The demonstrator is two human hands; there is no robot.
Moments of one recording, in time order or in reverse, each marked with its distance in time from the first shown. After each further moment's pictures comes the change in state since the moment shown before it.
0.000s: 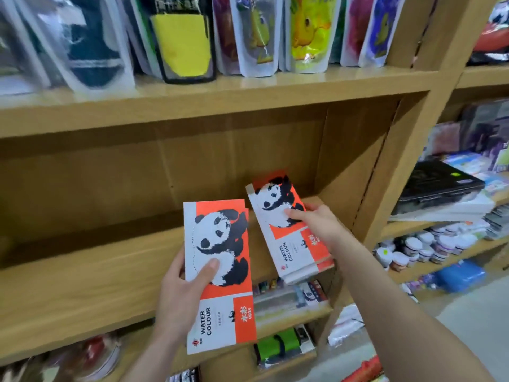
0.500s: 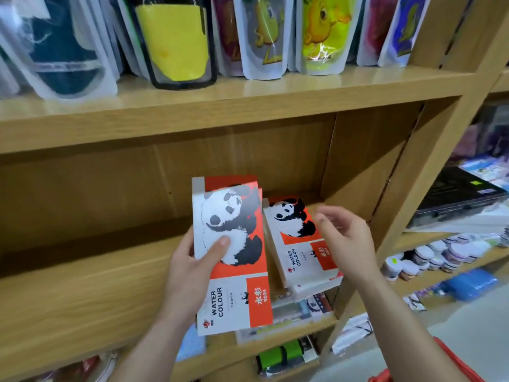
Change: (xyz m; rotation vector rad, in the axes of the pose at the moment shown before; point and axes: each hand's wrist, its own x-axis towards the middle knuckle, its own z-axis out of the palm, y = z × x) left_hand 0.038 0.046 0.027 -0.088 -0.056 0.052; right_hand -0.036 -0.004 -0.005 -0.209 0.336 -0.445
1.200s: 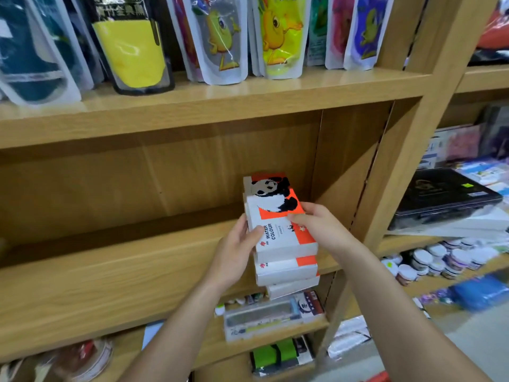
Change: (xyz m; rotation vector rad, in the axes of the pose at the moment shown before) left_hand 0.026 -0.021 0.099 0.210 -0.294 0.099; right_hand 0.047 0.004 -0.022 0.164 -0.508 0.296
